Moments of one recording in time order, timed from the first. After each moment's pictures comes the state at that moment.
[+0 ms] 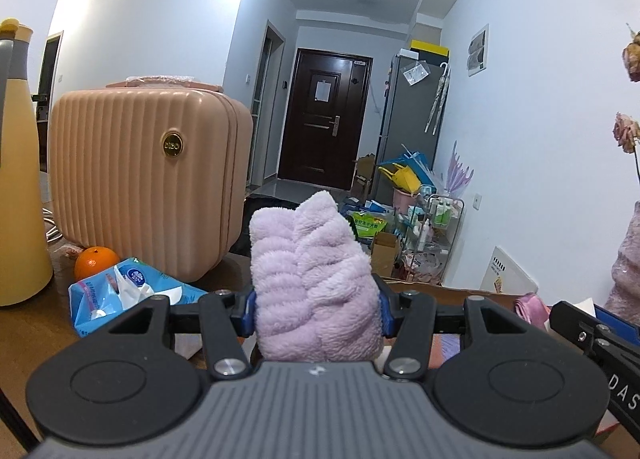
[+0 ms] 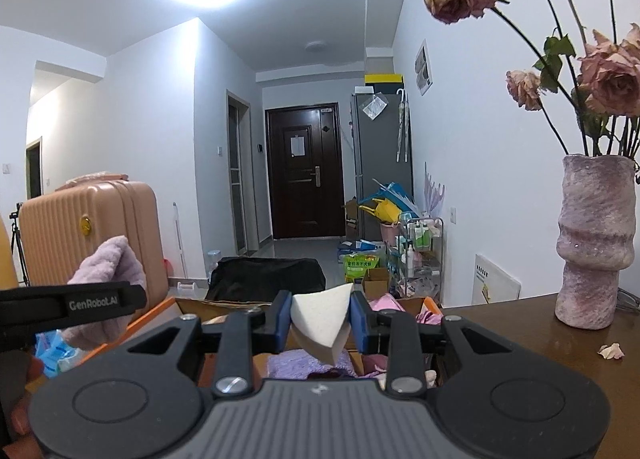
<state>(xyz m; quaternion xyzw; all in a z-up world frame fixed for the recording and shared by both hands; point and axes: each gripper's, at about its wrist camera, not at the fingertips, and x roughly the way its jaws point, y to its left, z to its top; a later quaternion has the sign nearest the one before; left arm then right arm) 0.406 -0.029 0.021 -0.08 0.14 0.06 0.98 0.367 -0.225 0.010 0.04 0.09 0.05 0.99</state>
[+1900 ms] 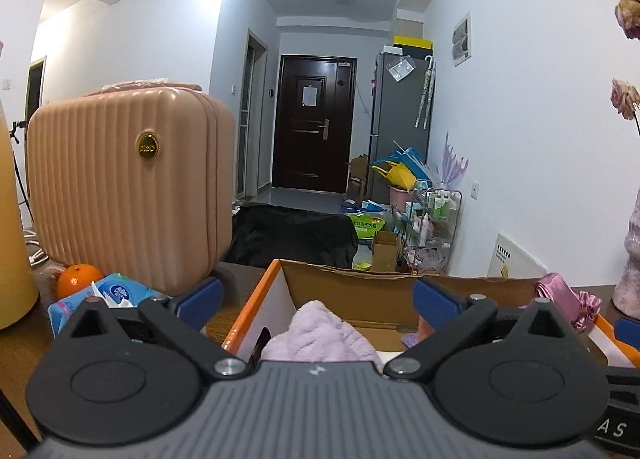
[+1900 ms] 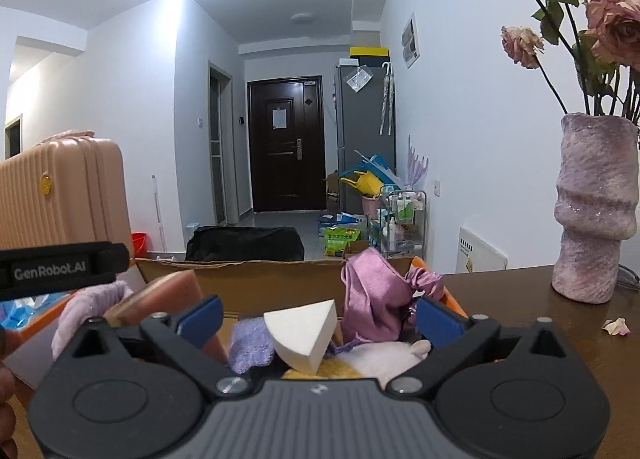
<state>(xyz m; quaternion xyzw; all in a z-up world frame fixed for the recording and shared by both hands) 0.433 -0.028 0.000 -0.04 0.14 0.05 0.99 0.406 -0.226 -0.022 0.03 0.14 0.03 0.99</state>
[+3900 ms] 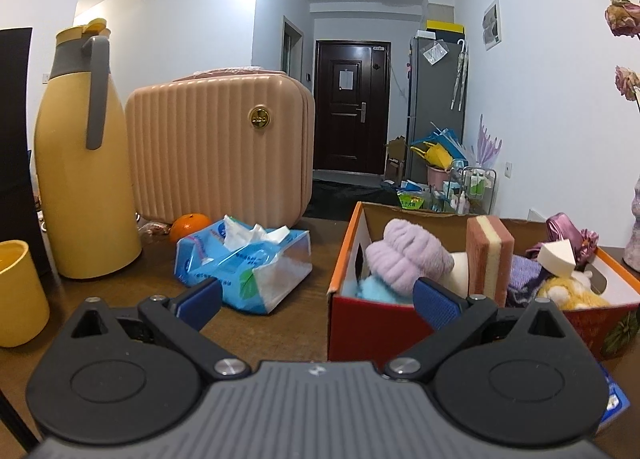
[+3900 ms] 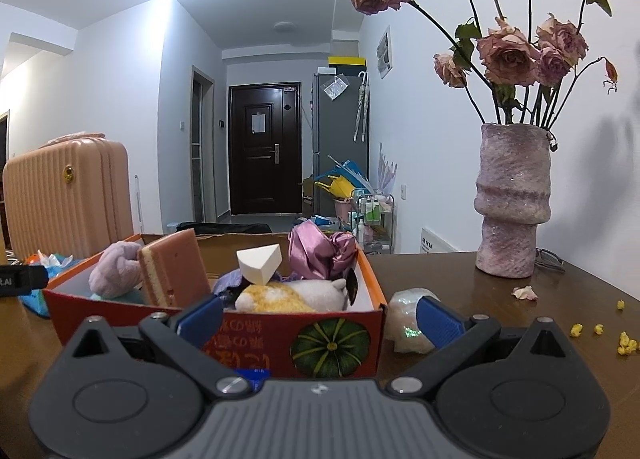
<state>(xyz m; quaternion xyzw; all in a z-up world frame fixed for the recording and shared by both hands) 0.313 0.006 -0.008 -0.03 0.17 0.11 0.98 0.301 -0.256 -0.024 0.01 0.13 -0.01 0.99</state>
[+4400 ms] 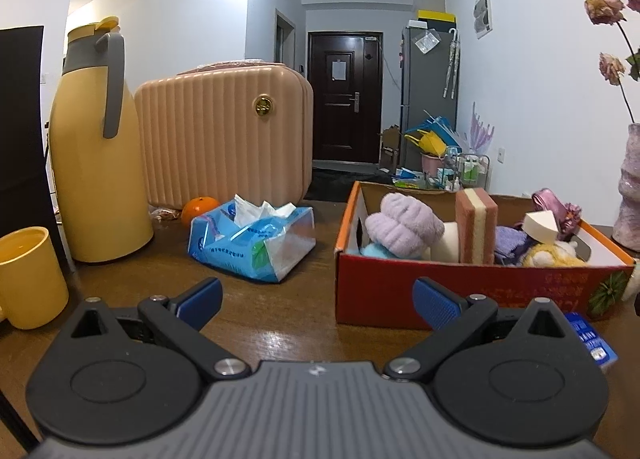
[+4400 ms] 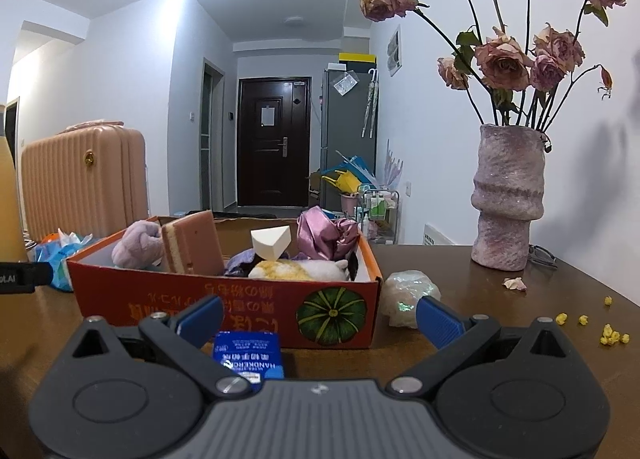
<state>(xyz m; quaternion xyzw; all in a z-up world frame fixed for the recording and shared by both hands) 0.278 0.005 -0.013 -0.02 0.18 0.09 0.98 0.263 -0.254 -0.024 0.00 0.14 0.00 0.99</state>
